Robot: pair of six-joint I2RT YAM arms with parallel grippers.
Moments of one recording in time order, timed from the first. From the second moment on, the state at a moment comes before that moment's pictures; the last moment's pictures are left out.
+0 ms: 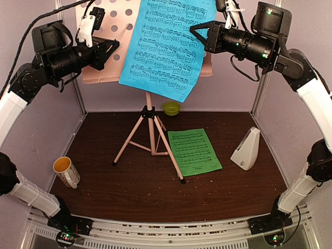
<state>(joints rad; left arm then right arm) -0.79 1.36 1.89 -0.51 -0.17 0.14 0.93 1.58 2.21 -0.52 0.13 0.07</state>
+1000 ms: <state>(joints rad) -0.78 1.24 1.57 -0.04 -0.03 0.18 0.92 1.68 2.32 -0.37 0.05 -0.14</state>
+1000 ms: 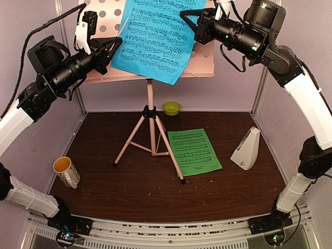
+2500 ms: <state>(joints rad) -0.76 1.24 1.53 0.02 0.09 0.19 0.94 1.90 2.45 -0.13 -0.20 -0.59</state>
